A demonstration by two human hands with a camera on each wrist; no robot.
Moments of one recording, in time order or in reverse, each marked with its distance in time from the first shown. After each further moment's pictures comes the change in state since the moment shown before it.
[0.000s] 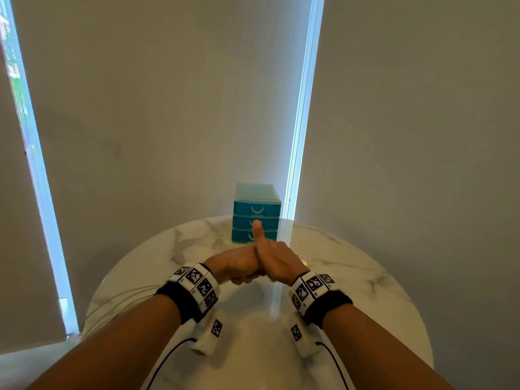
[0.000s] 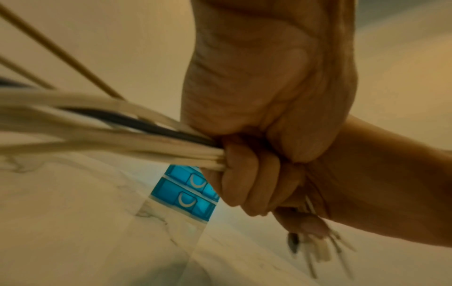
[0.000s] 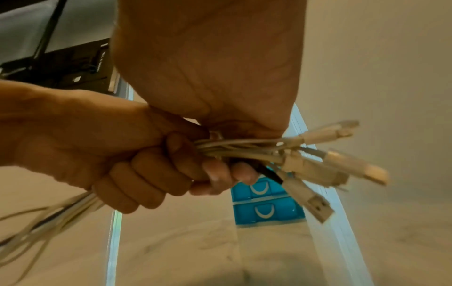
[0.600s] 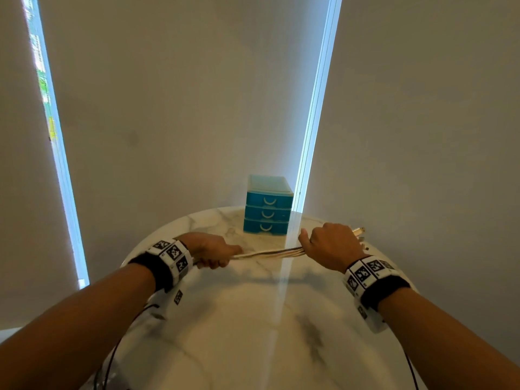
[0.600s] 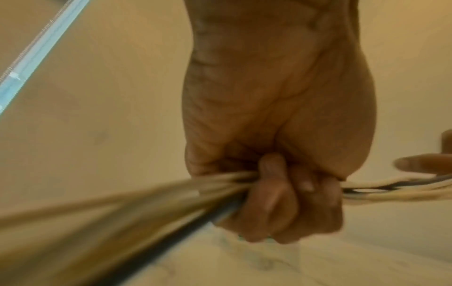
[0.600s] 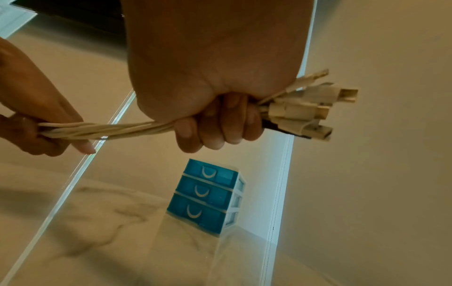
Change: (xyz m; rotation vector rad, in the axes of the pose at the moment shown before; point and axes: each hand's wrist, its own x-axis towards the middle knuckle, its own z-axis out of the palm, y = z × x) left_hand -0.026 -0.059 -0.074 0.393 -0.026 -0.324; right_hand -0.009 0.043 -0.074 -1.341 0.174 -0.246
